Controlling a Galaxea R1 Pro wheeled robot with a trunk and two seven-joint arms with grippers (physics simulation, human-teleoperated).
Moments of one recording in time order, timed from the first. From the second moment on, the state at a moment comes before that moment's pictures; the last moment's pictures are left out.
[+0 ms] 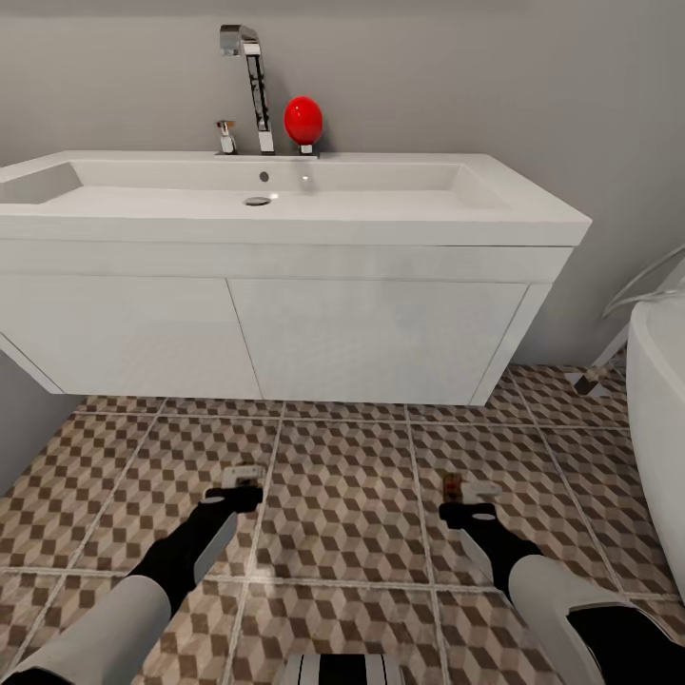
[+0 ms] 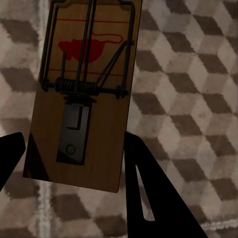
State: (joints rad) left arm -0.69 0.06 -0.33 -0.65 0.38 0.32 0.30; right arm -0.84 -0.03 0.10 -0.16 -0.06 0.05 -0.20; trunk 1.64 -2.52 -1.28
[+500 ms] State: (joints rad) left arm -0.69 0.04 -0.33 -0.66 0.38 0.32 0.30; right arm -0.84 -0.02 0.11 -0.16 -0.06 0.06 -0.21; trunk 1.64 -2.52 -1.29
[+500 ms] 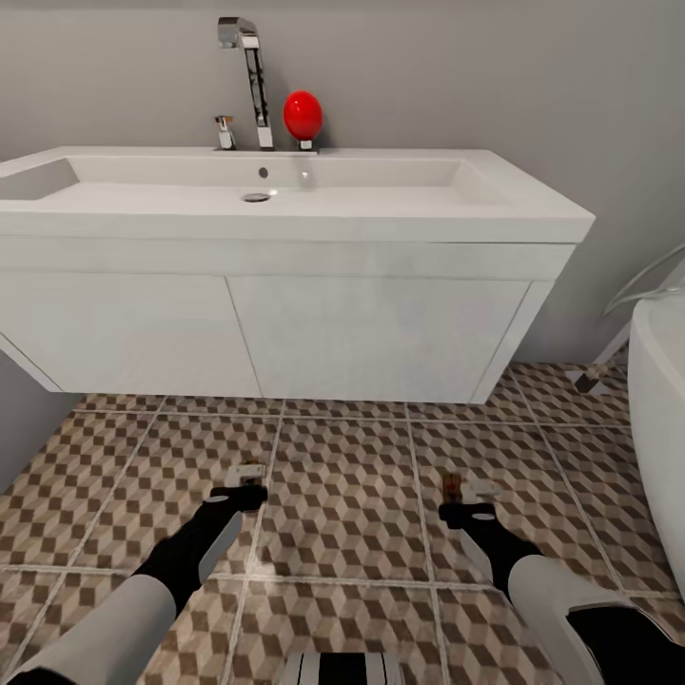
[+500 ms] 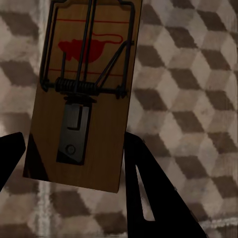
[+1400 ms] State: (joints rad) left arm -0.69 0.05 -0.33 -0.63 0.38 0.32 0.31; right arm -0.84 -0.02 0.11 -0.16 -0.05 0.07 -0.20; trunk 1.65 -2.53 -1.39
